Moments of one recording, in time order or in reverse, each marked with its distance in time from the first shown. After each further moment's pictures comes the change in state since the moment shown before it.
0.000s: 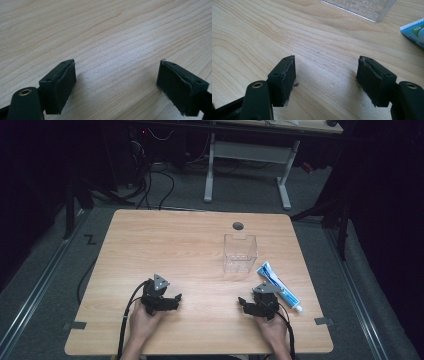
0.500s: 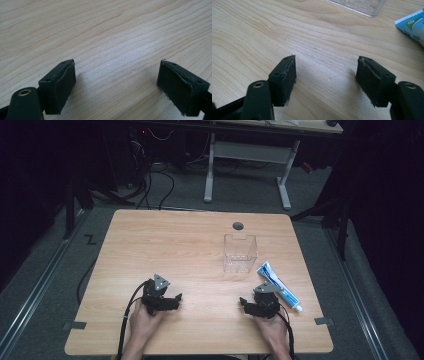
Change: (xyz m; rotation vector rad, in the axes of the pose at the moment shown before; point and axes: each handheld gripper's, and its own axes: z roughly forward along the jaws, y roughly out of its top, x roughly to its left) left arm -0.002 0.001 0.001 0.002 0.010 -0.009; right arm 0.001 0.001 -0.004 0.033 -0.031 0.025
